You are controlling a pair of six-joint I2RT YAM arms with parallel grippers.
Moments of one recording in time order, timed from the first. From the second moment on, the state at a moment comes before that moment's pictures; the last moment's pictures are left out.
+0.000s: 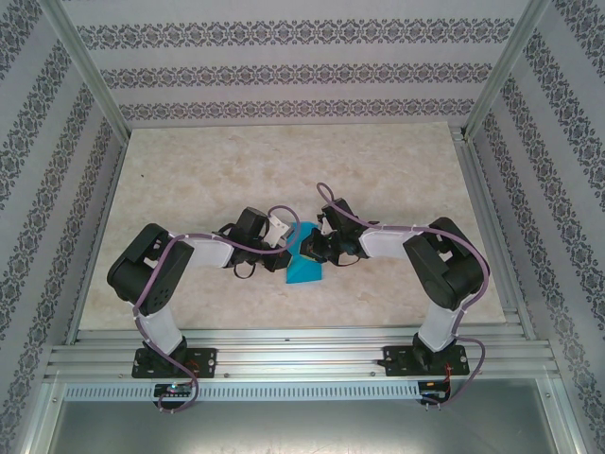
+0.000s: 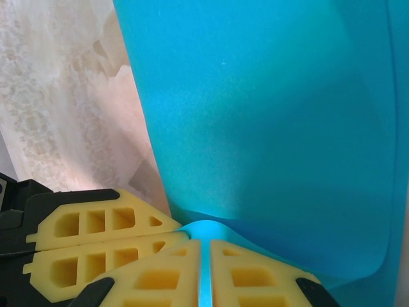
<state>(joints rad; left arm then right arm) -0.55 1.77 0.77 0.07 0.53 -0.11 0.60 1.79 0.88 -0.04 -0.50 0.89</state>
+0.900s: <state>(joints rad) -0.56 1.76 0.75 0.08 0.51 -0.11 0.60 1.82 0.85 -0.01 -0.50 0.90</state>
